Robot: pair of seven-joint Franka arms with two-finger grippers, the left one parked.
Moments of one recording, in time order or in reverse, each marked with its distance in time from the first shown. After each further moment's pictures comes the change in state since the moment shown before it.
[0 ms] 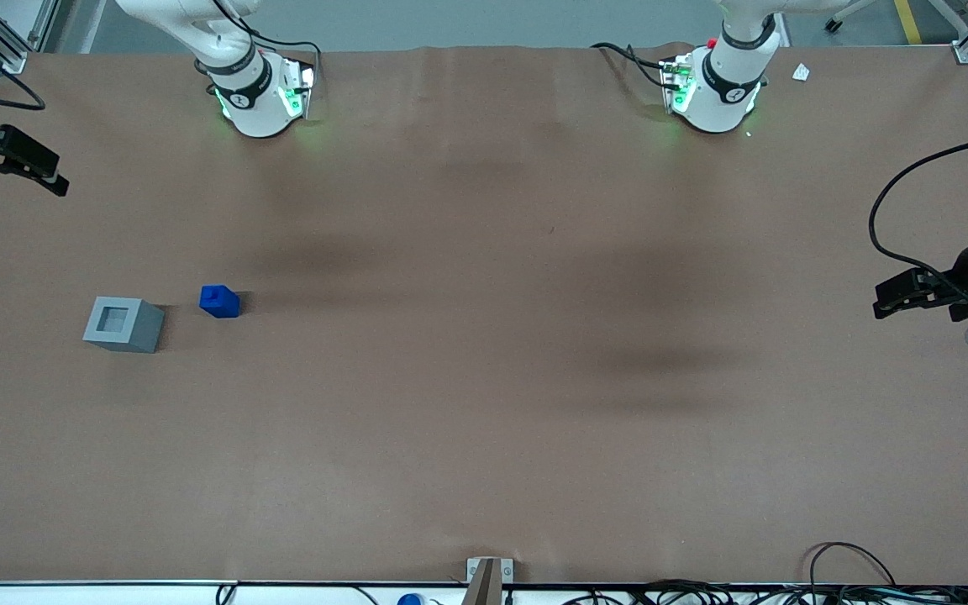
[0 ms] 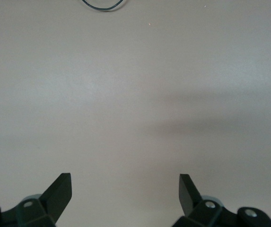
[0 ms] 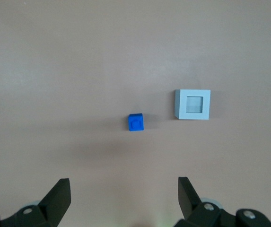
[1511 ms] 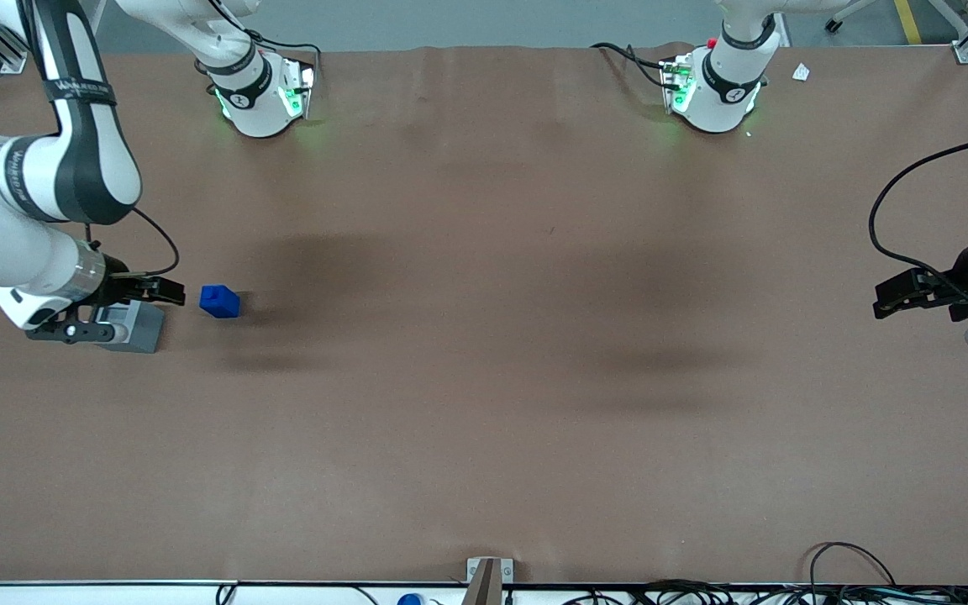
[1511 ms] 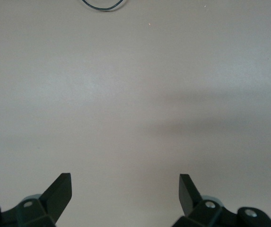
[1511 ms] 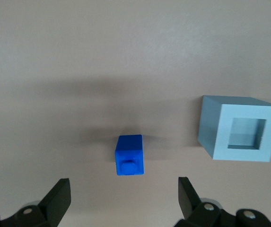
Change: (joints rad) arm -0.001 0.269 -0.007 -0.388 0.002 0.511 -0.066
